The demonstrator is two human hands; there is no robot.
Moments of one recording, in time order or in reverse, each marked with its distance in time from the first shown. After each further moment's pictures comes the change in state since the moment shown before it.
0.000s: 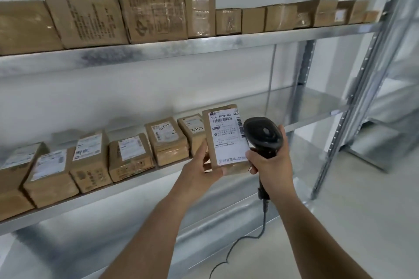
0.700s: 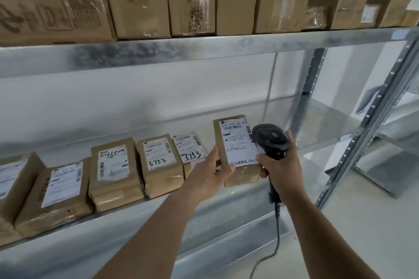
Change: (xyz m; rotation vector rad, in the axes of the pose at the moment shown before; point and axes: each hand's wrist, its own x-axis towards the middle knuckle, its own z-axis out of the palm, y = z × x) left_hand 0.218 0.006 0.087 0.212 -0.120 -0.087; right_hand 0.236 0.065 -0.050 -0.180 -0.016 0.076
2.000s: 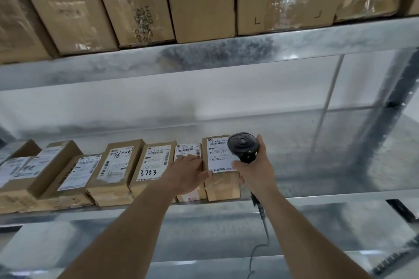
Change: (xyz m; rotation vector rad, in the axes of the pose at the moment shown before) left_hand 0.098 -0.016 -0.013 0.715 0.040 -0.420; right_hand 0.131 0.022 0.060 -0.107 -0.535 0.133
